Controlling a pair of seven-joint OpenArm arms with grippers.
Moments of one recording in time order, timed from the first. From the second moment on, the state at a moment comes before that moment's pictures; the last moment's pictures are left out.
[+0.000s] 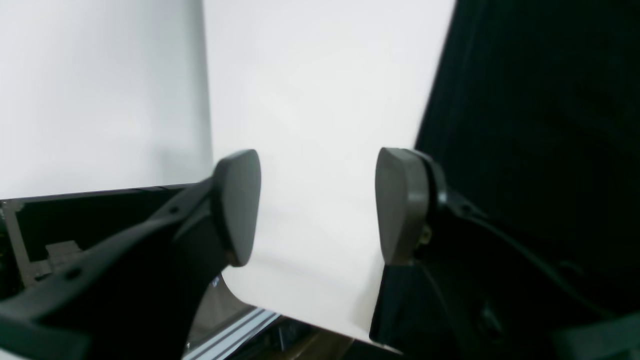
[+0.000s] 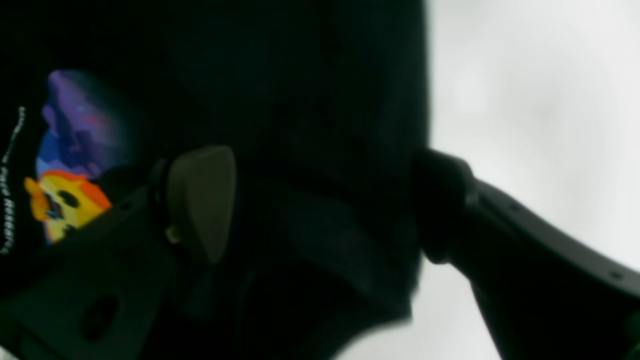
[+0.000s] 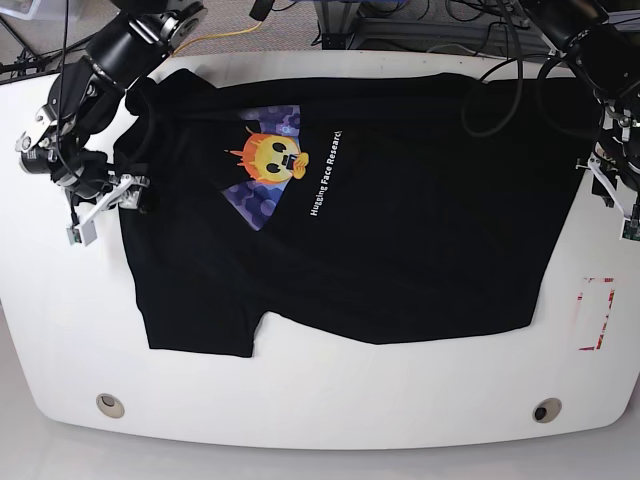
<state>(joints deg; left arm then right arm) 1.6 -14.3 -40.2 113.2 3.7 -43.0 64.2 9.3 8.7 45.5 86.6 28.5 41.1 -79.3</state>
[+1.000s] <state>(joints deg) -2.8 -14.4 -35.0 112.8 4.3 -43.0 64.5 15.3 15.7 45.6 58.5 30.4 41.3 -66.1</state>
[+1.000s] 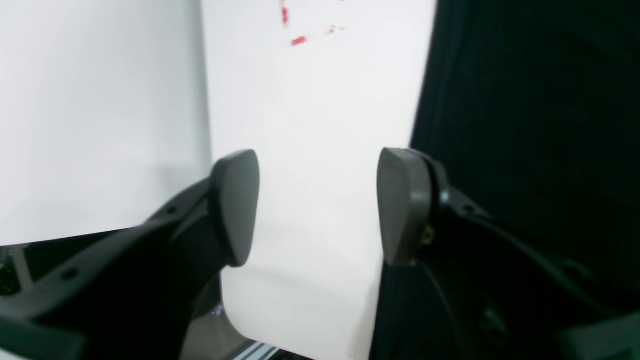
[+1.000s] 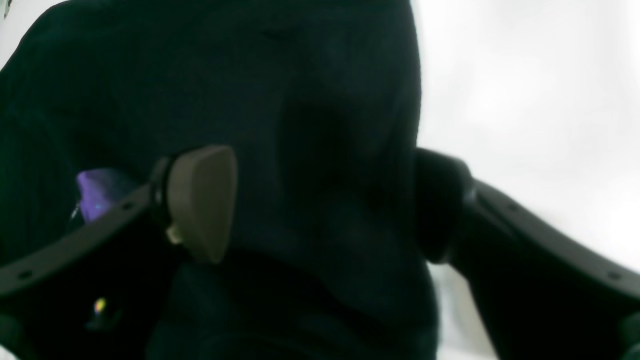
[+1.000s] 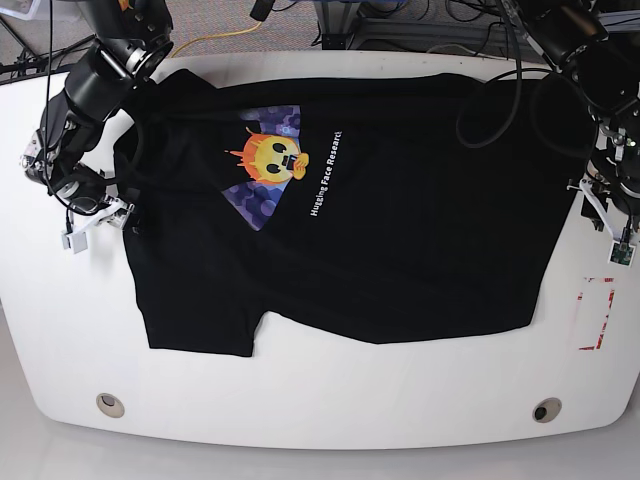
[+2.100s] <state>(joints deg) -27.7 -17.5 -29.0 53.4 4.4 -29.9 36.7 15.0 14.9 41.8 59.3 28.9 40.6 -68.0</state>
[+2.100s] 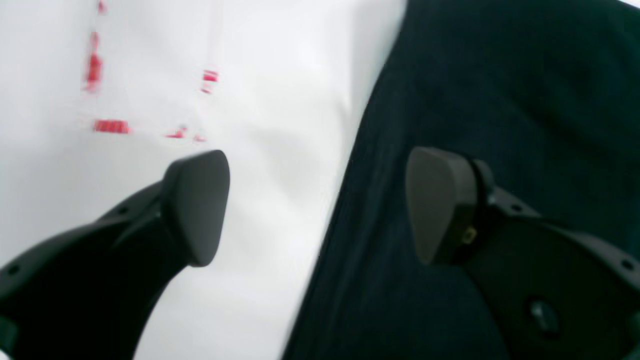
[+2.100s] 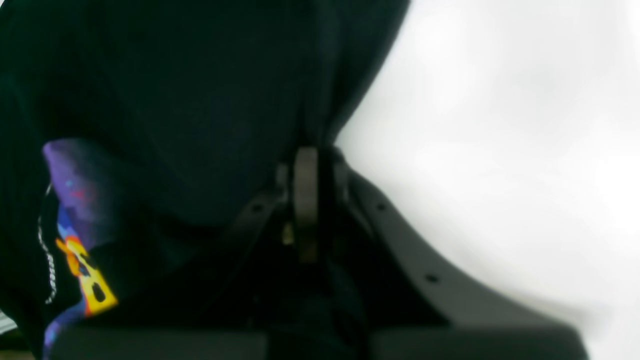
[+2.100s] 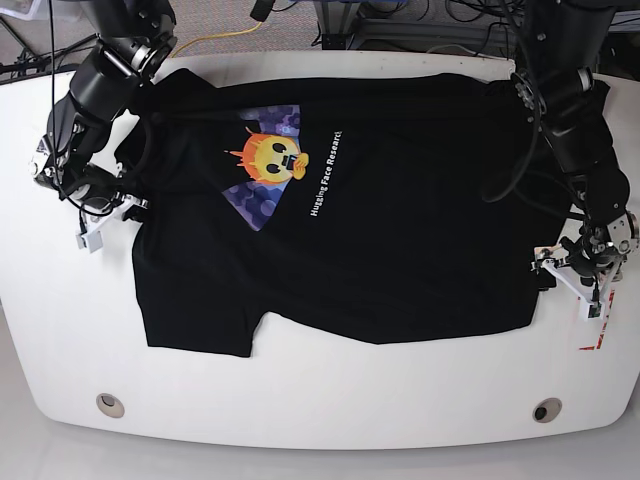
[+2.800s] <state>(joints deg) -33.5 -18.7 -26.9 36.3 4.2 -34.6 28.5 15.0 14.9 41.9 59.3 29.1 40.7 -68.0</state>
